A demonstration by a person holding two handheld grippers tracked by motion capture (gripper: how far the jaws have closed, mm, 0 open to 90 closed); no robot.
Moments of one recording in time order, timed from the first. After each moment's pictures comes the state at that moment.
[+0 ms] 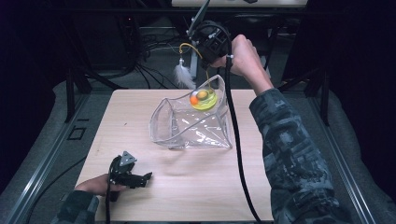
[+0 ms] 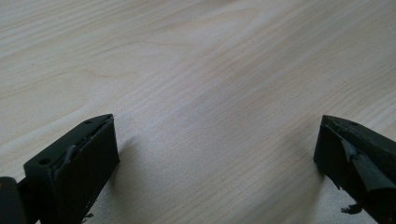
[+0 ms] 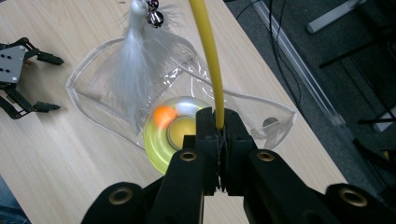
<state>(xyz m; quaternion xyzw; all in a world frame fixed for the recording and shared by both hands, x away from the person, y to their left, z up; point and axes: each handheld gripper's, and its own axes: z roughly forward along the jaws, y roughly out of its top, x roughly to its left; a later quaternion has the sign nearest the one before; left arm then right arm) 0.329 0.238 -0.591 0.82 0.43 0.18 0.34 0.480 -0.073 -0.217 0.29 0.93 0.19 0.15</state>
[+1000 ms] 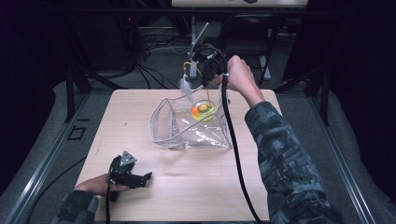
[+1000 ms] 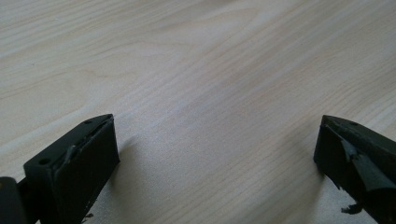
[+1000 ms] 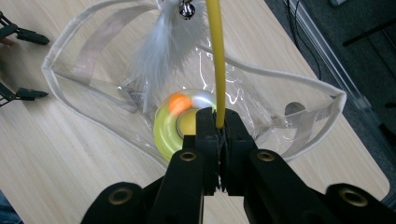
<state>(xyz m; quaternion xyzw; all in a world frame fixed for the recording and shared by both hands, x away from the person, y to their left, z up) 0.330 0.238 -0.591 0.82 0.43 0.18 0.34 0.495 -0.073 -0.280 0.30 0.93 0.16 0.12</state>
